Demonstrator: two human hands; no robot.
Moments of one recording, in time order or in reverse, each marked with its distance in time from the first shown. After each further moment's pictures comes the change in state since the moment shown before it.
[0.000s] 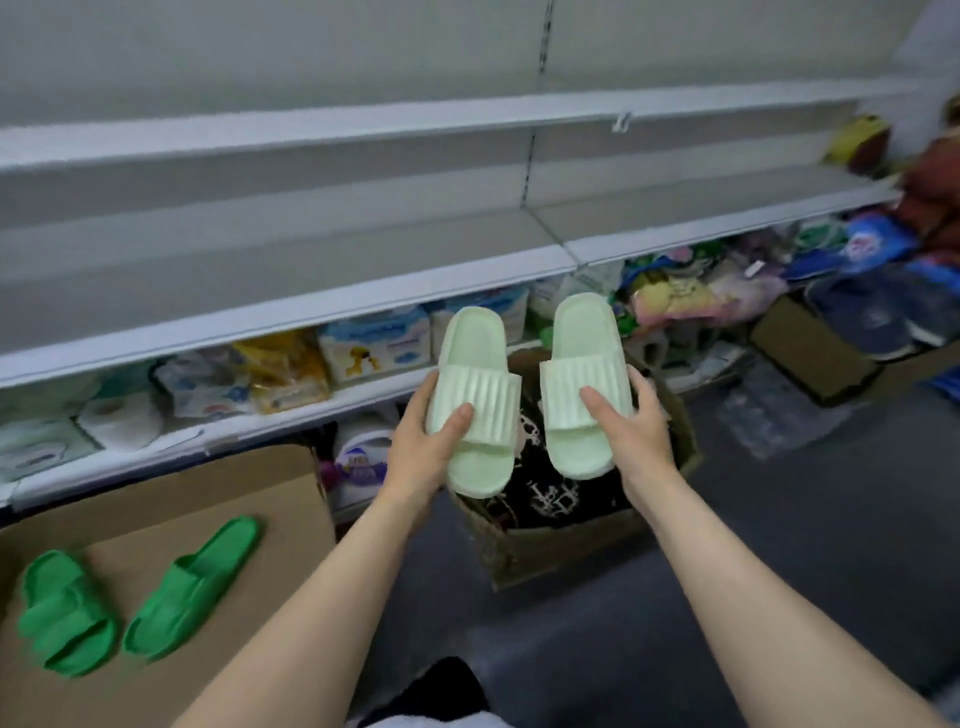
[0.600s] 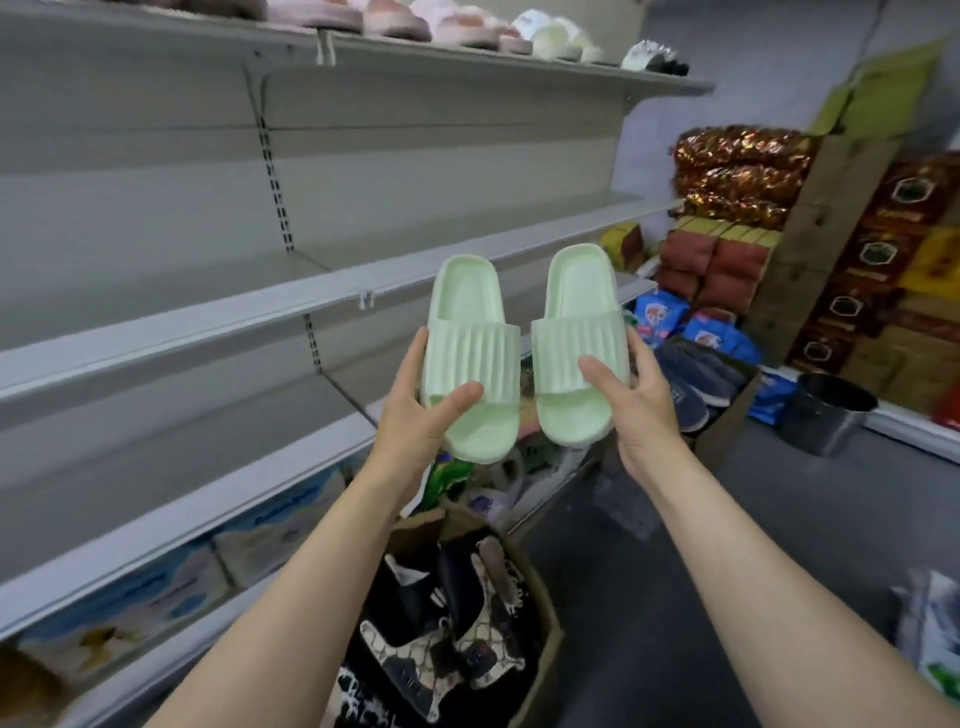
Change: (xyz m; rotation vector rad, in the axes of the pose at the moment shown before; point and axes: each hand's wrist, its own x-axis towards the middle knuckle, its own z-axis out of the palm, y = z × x) left_hand 0.178 0.157 0.314 -0.142 -0.477 0.267; right_hand 0.225 -0.151 -0.222 0.205 0.248 -0.354
